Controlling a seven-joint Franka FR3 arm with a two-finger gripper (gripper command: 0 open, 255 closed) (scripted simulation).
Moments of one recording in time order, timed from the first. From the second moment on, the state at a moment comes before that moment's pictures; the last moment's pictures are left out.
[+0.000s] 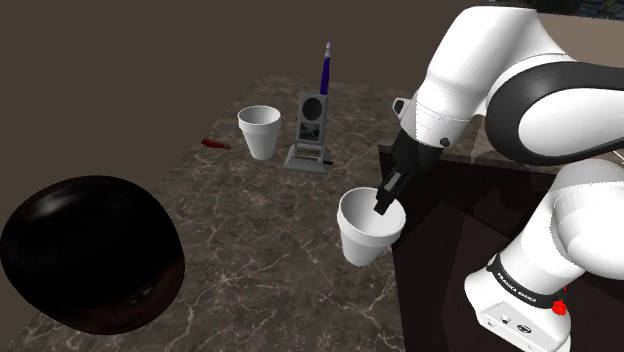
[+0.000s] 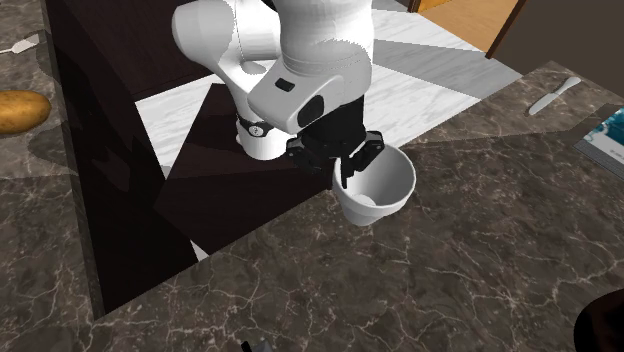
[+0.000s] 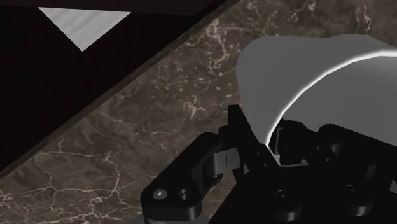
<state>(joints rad) 0.20 -0.82 0.40 -2.80 0.42 2.14 0.18</state>
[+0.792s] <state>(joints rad) 0.19 -0.86 0.36 -2.71 0.38 2.01 0.20</state>
